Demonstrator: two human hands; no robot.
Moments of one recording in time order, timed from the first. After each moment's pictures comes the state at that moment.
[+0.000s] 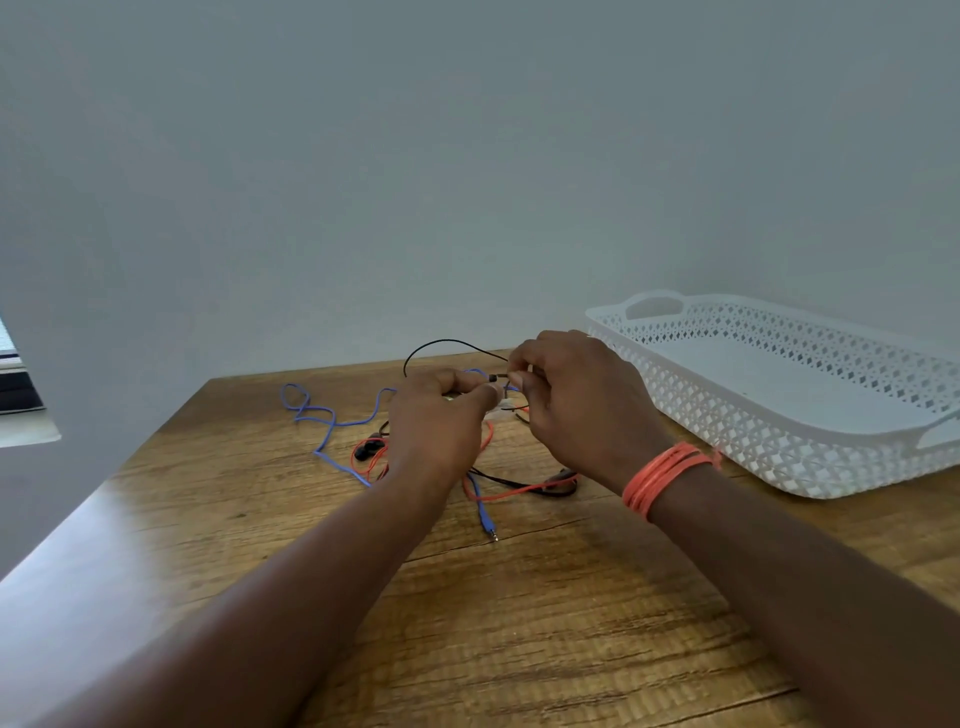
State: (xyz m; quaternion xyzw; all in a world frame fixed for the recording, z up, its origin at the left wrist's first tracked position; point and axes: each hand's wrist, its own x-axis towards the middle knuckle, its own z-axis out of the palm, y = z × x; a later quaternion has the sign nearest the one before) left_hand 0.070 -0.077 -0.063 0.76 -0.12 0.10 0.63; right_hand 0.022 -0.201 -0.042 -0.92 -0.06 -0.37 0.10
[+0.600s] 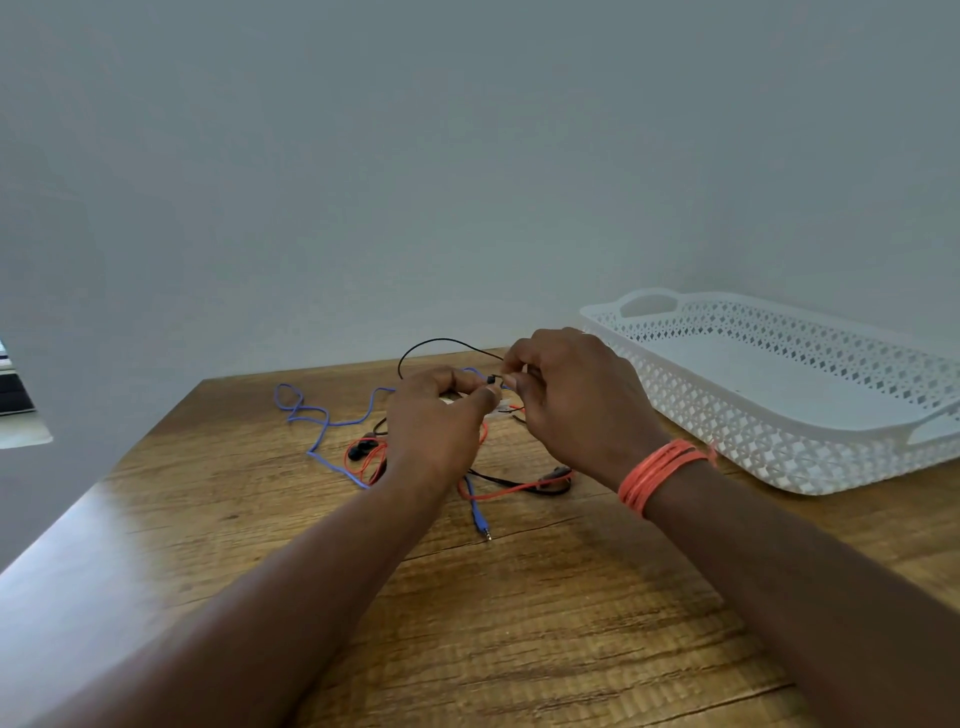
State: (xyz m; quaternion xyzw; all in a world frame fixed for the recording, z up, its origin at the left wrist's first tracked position) left_hand 0.070 -0.079 -0.067 0.76 -0.13 0.10 0.63; right_hand 0.021 -0.203 -0.041 -0.92 -0.06 -0.37 0.11
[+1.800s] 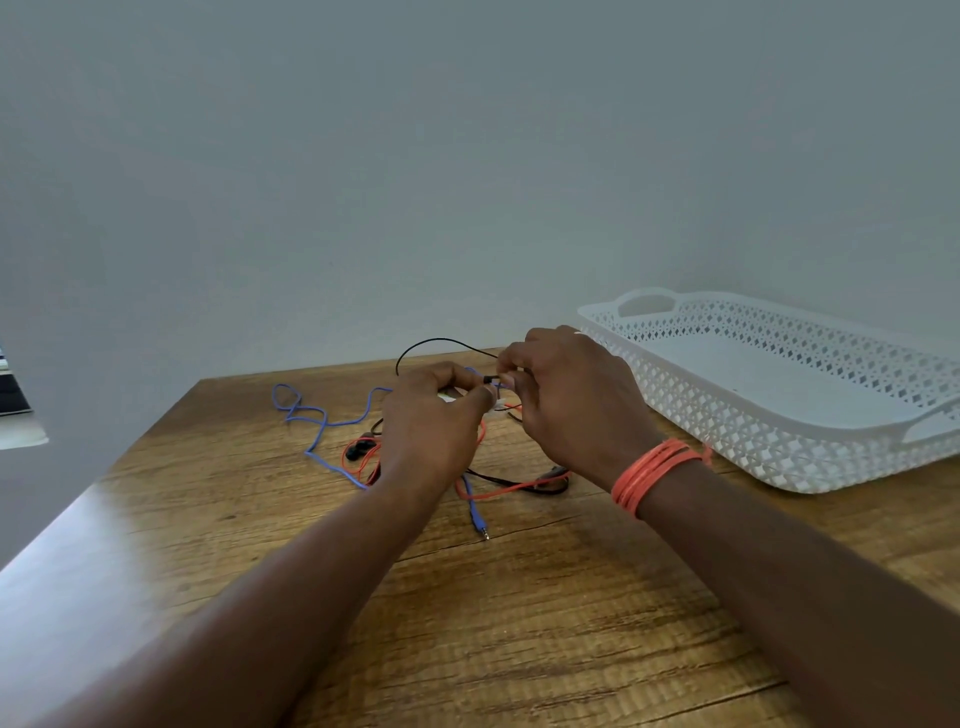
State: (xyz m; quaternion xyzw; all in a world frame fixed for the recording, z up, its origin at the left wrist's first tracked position) left_hand 0.066 -0.077 -0.063 0.78 -0.15 0.13 0.59; right_hand 0.021 -0.201 -0.040 -0.93 -0.06 -0.36 0.08
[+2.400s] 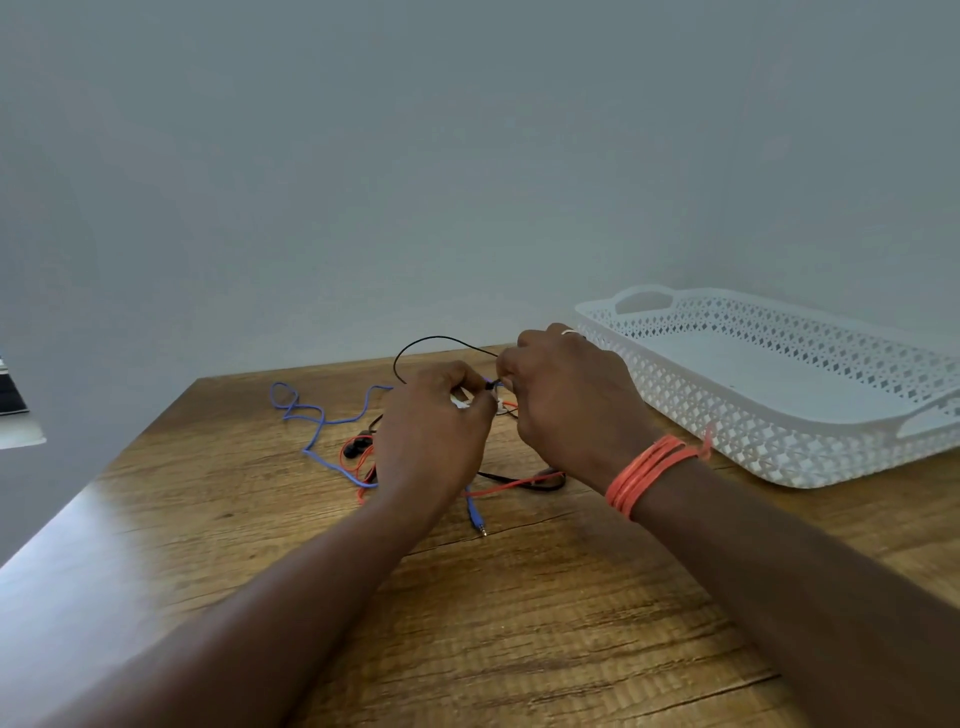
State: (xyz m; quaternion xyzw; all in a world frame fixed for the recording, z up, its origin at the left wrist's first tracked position) left_hand 0.061 -0.077 -0.068 0.84 -0.18 0.22 0.46; right_hand 0.014 -0.195 -0.036 -0.94 -0.06 -0.34 0.00
